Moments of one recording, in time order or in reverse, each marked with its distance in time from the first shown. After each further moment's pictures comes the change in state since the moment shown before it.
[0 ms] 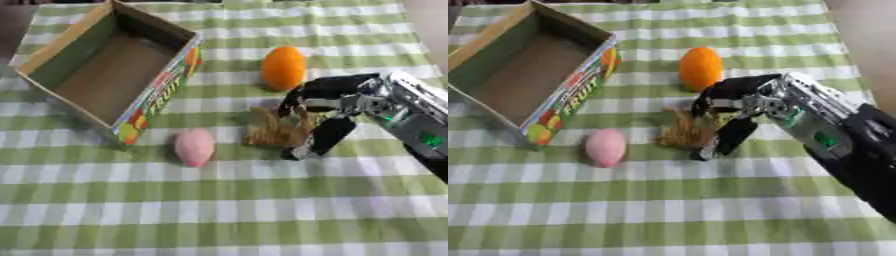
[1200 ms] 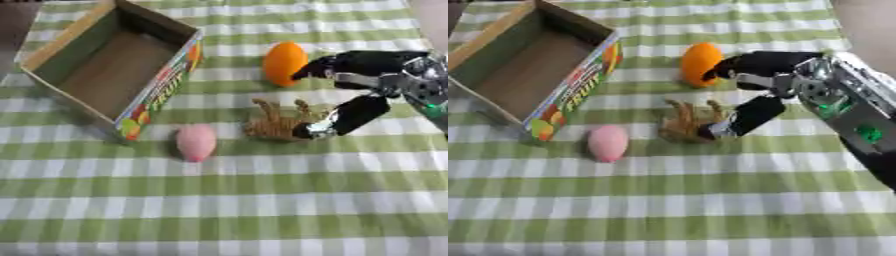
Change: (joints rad) left arm 0.006 0.009 0.000 0.000 -0.017 0.009 -0.005; right arm 0.023 -0.057 -0.072 -0.099 -0.031 0.056 -0.027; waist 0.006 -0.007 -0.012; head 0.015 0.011
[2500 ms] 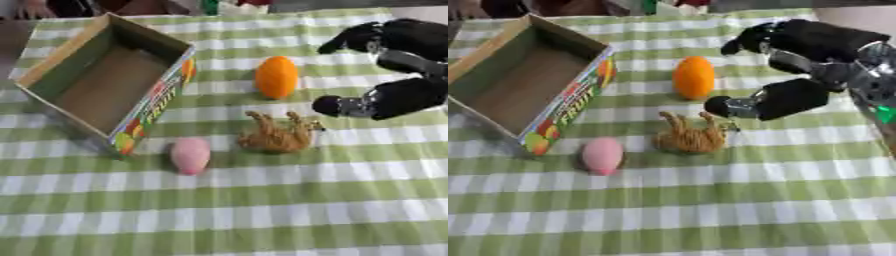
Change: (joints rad) left arm 0.005 0.009 0.000 0.000 -0.009 0.003 -0.003; right arm 0.083 -0.148 -0.124 -0.258 -0.058 0.065 -0.142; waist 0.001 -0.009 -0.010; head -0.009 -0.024
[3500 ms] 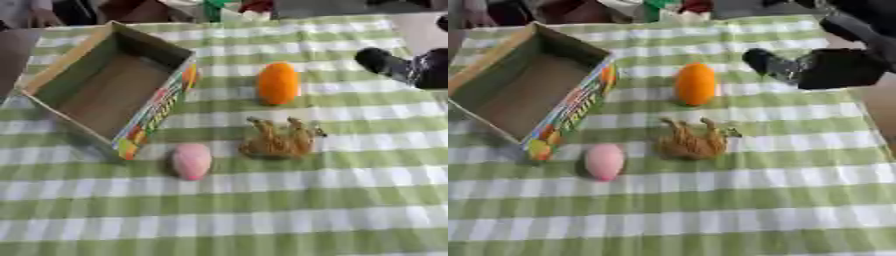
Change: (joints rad) left arm 0.001 -0.004 0.000 0.000 0.002 0.001 0.010; right arm 0.065 -0.085 -0.124 -0.002 -0.014 -0.112 -0.197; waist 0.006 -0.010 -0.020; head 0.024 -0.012
